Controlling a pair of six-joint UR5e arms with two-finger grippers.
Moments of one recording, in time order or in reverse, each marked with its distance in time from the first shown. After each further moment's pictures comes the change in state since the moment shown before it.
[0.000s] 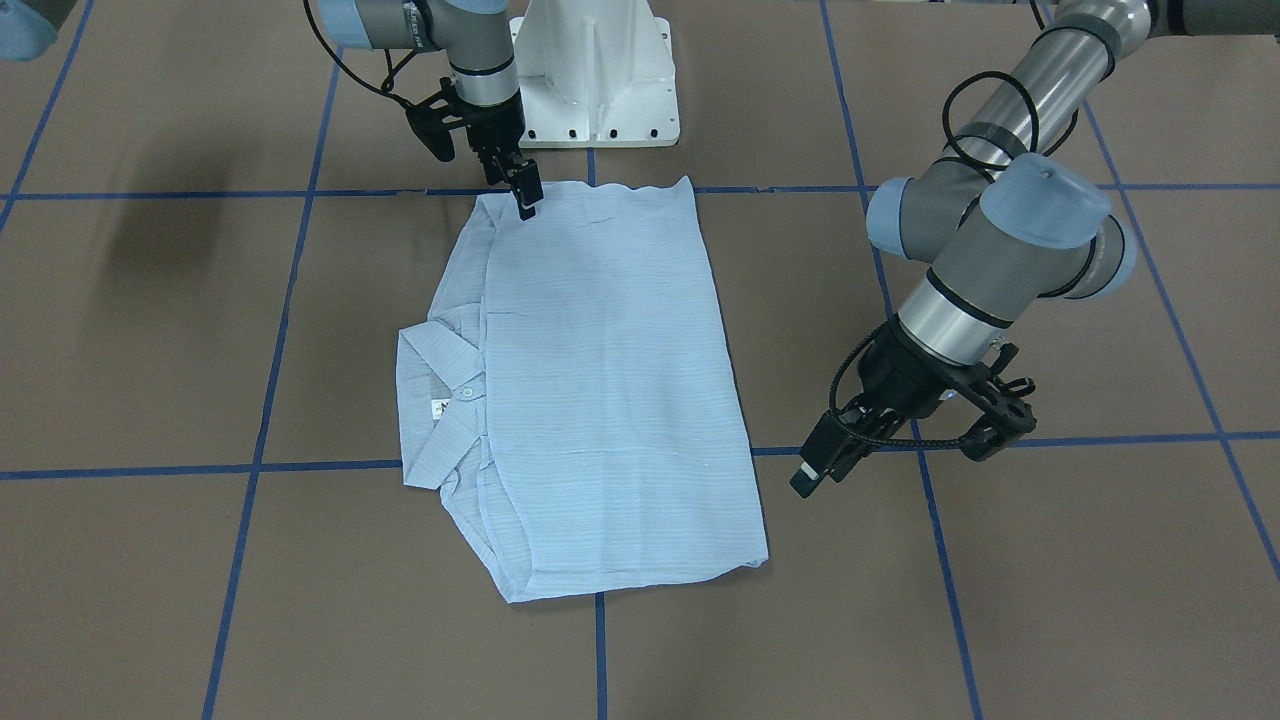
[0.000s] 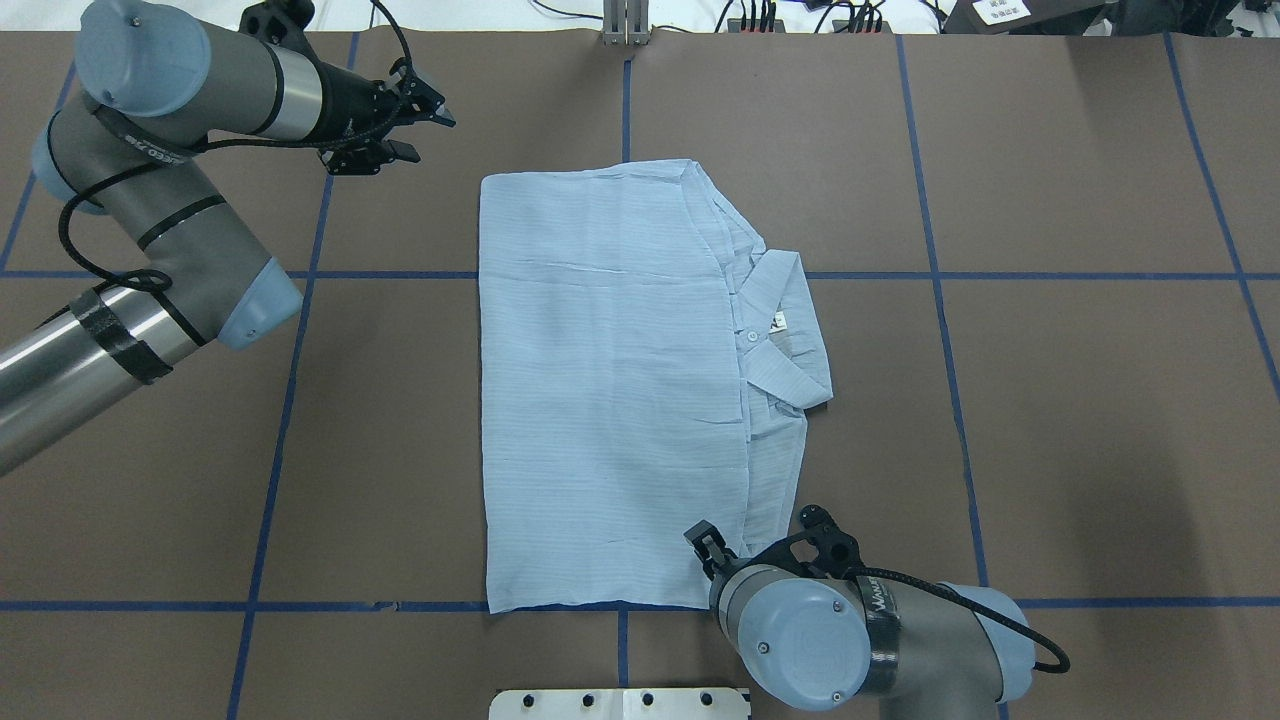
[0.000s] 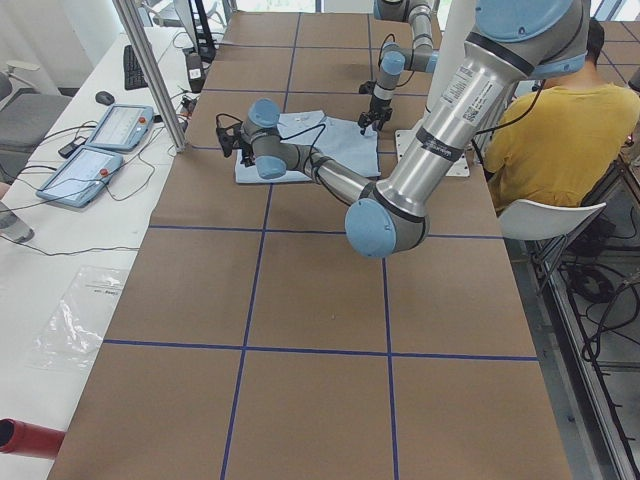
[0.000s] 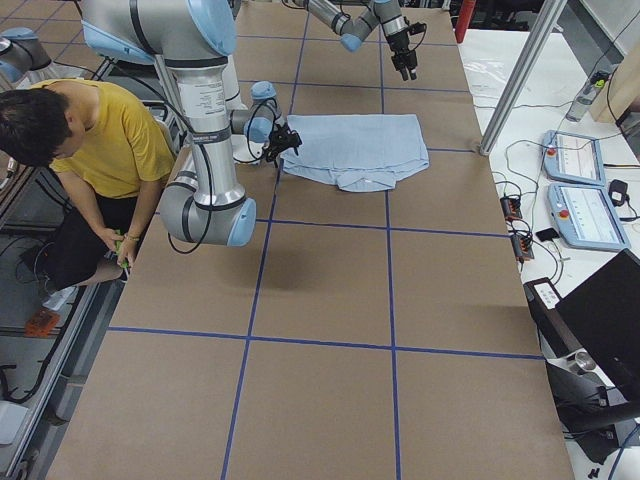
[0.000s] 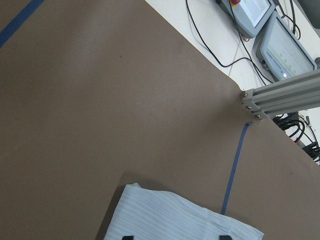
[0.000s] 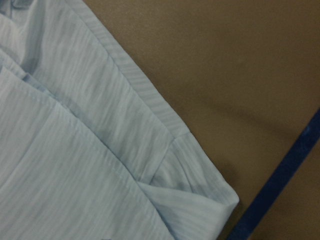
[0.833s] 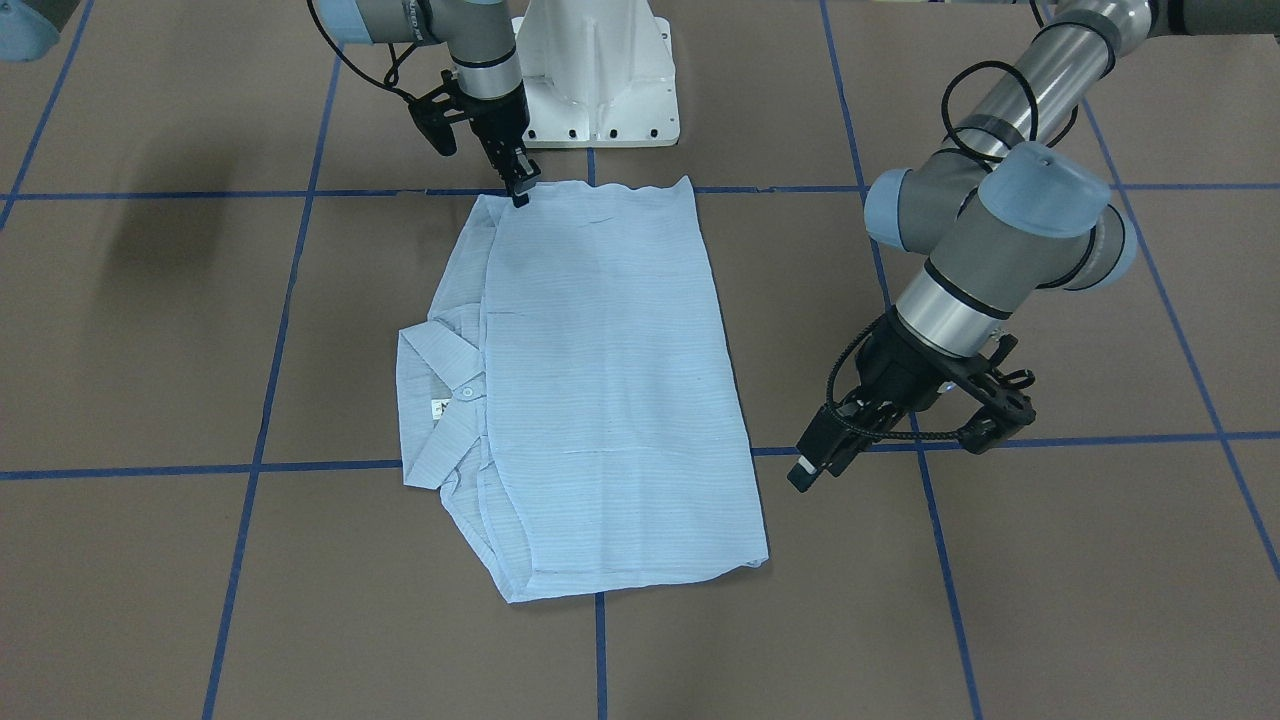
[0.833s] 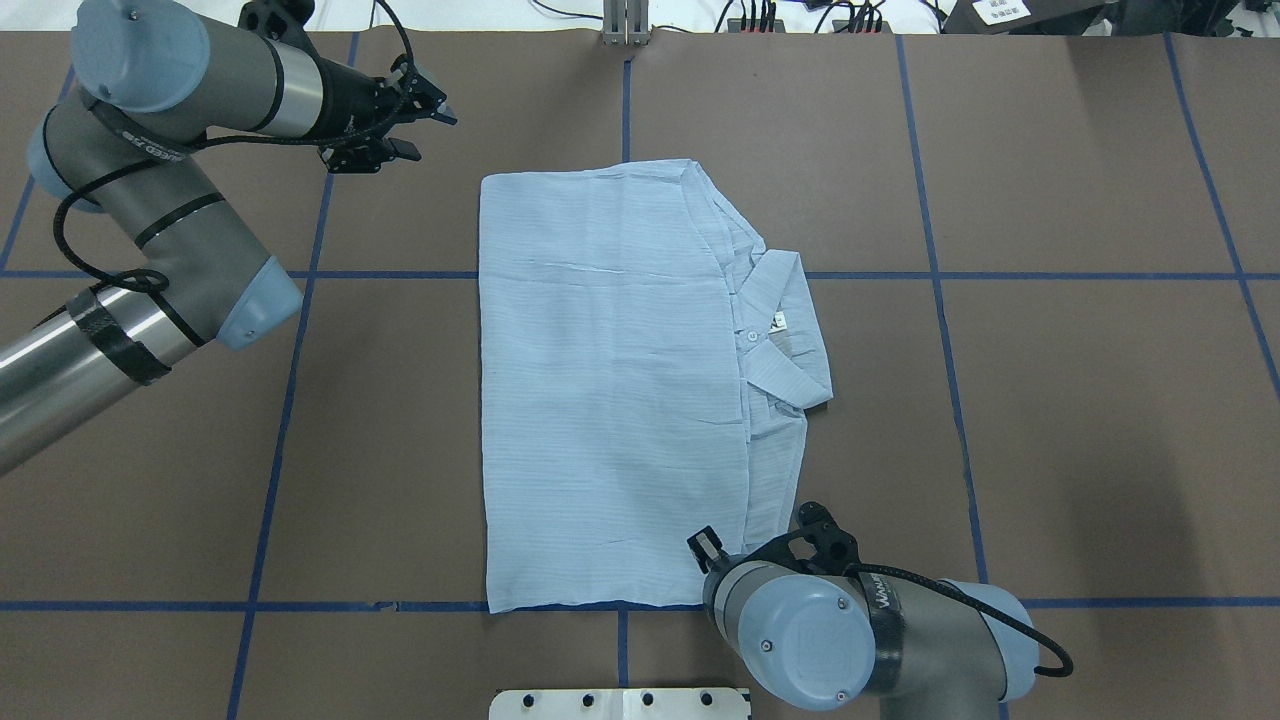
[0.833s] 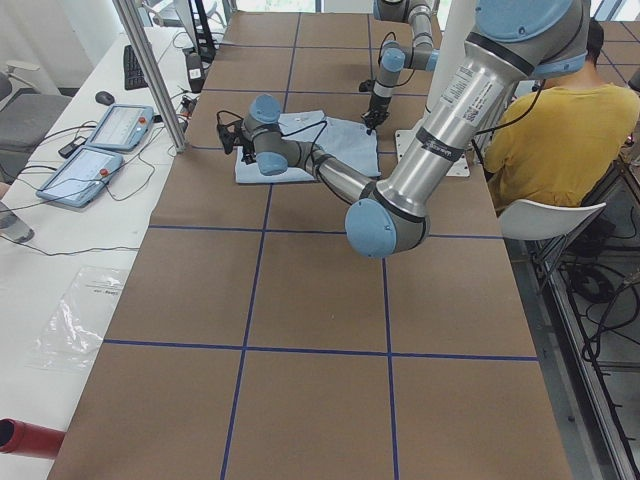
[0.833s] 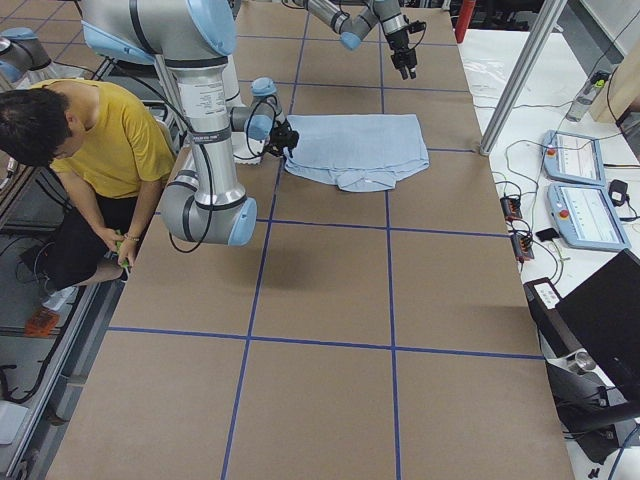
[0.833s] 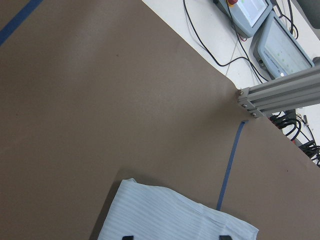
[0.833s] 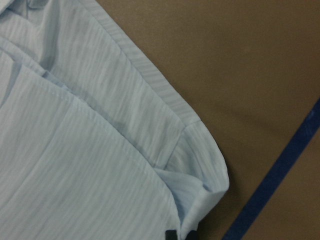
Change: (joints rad) left arm 0.000 0.001 -0.027 0.030 0.000 0.000; right arm 0.005 0.007 0.022 0.005 0.002 0.024
